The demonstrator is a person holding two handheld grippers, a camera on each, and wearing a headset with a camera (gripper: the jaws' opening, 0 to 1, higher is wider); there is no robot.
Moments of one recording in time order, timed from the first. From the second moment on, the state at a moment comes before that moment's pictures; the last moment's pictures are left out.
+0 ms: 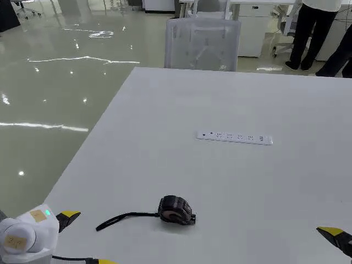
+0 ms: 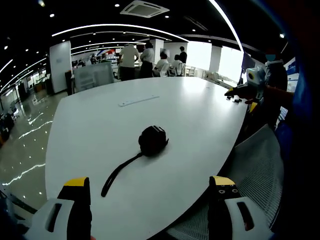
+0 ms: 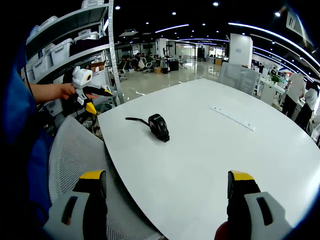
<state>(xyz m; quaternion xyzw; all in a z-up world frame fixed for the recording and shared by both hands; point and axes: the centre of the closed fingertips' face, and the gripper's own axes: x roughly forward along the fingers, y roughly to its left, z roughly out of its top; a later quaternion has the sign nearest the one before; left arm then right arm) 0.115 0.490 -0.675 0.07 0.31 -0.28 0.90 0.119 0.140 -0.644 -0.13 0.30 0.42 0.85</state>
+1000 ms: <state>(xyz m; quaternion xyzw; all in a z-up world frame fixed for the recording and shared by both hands) 0.149 0.452 -0.695 0.09 0.31 -0.32 0.89 0.147 0.176 -0.679 -0.15 0.31 0.46 0.82</state>
